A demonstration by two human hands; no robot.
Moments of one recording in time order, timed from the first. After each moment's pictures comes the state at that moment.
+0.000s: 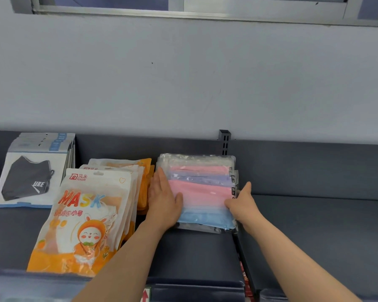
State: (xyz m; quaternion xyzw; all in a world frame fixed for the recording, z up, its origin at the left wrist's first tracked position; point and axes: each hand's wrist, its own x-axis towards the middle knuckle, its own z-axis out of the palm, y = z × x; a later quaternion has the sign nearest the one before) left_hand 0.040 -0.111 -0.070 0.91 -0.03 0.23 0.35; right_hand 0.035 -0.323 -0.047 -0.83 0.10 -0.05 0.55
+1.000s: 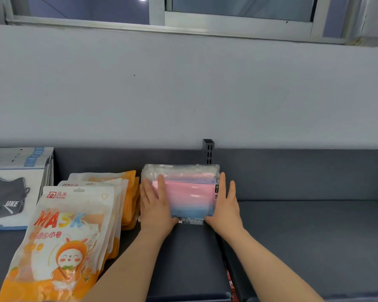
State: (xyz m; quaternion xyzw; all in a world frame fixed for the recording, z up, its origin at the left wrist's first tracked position) left_hand 0.048 -0.134 -0.064 0.94 -0.02 0.24 0.22; right_hand 0.039 -0.315 -0.060 -0.92 -0.01 -0.23 0.31
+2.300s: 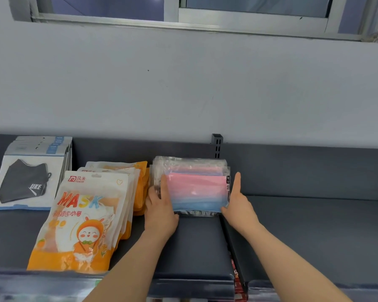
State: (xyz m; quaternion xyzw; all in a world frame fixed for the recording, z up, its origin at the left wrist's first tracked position) left_hand 0.015 -0.124 -0.076 0.94 0.01 0.22 0.26; right_hand 0.018 -0.334 -0.055 -0.95 0.02 -0.15 0.29
